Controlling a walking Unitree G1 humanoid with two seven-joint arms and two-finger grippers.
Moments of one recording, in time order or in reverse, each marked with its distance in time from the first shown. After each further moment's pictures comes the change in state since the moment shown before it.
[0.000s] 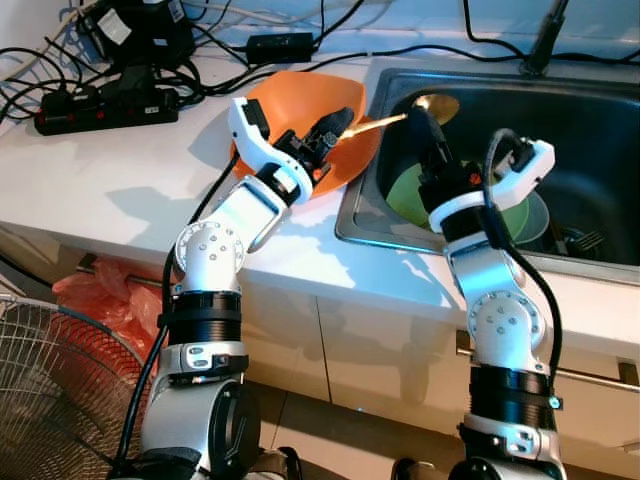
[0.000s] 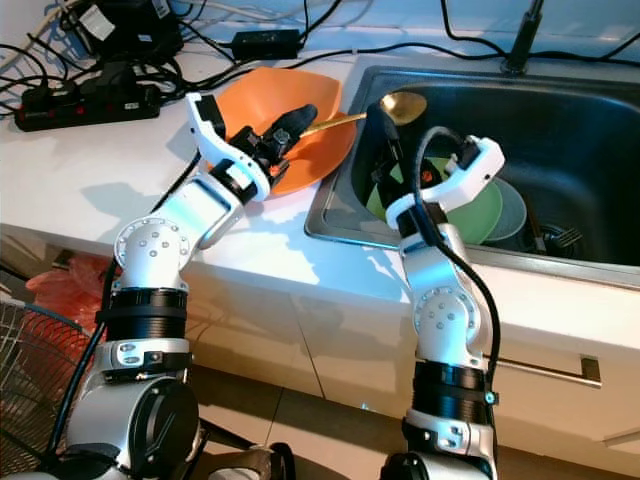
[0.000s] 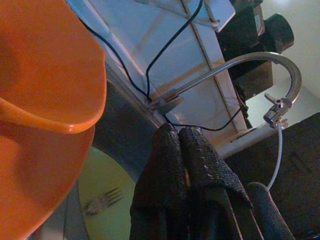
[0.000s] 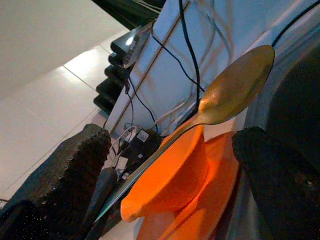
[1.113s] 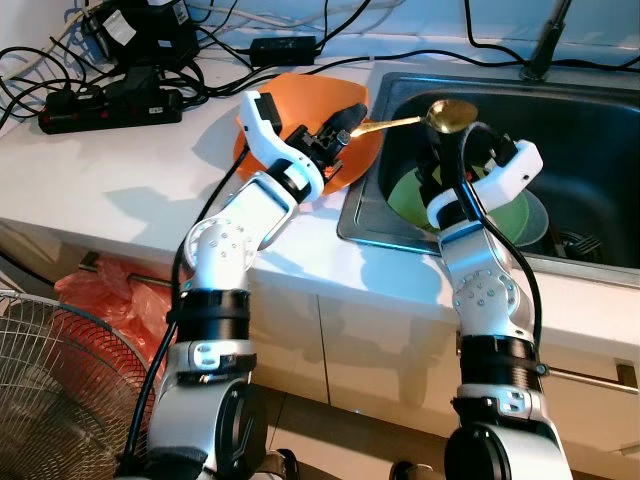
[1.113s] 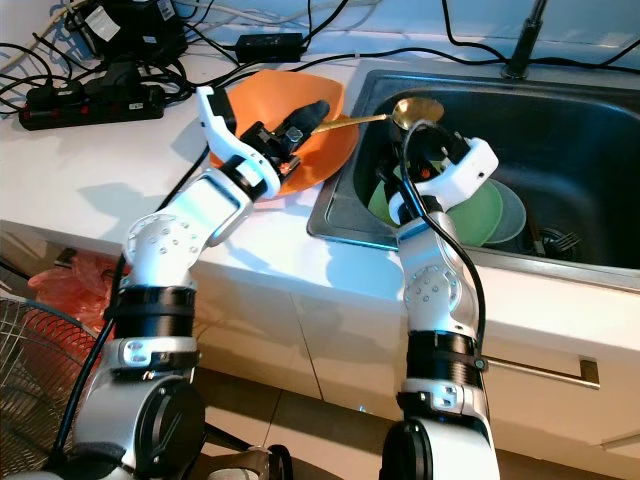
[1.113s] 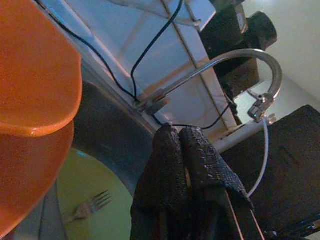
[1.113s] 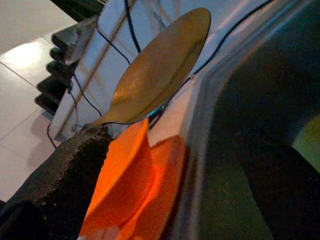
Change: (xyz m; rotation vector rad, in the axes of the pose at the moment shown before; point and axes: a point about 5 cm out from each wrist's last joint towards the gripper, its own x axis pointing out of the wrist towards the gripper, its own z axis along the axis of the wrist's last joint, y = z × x) left arm 0.003 -0.013 -0.007 0.022 0.019 -0.048; right arm 0.025 -0.026 -0.005 -0.090 -0.005 -0.195
